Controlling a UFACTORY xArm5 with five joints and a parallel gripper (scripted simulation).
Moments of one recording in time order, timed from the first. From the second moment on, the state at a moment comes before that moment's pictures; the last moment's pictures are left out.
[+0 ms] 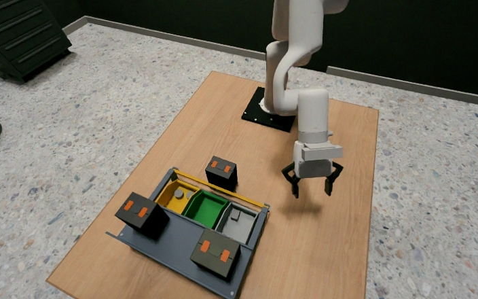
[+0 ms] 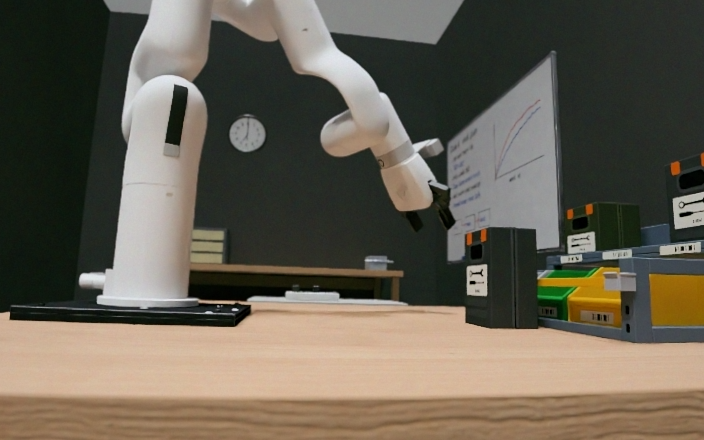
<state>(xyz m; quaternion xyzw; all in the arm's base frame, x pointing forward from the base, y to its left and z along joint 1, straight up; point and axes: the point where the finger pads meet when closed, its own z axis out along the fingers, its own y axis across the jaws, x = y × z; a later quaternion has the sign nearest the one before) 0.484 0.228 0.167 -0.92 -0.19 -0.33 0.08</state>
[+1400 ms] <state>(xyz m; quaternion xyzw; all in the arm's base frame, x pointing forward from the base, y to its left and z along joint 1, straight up) 0.477 0.119 0.159 -0.92 -0.30 -0.25 -0.02</state>
